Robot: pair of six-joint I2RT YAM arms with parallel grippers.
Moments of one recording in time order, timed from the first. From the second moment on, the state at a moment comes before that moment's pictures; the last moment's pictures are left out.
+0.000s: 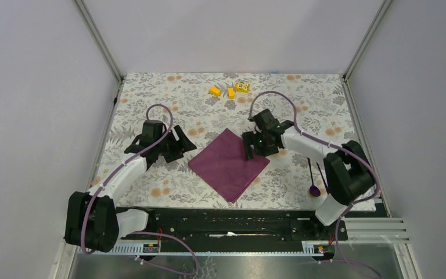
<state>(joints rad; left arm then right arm) -0.19 1.19 0.68 -0.30 0.33 -0.71 0.53 1.70 1.07 -0.54 -0.11 0.33</state>
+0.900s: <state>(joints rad) -0.01 1.08 0.60 -0.35 0.30 -0.69 1.16 1.86 1.28 -0.78 0.02 0.25</state>
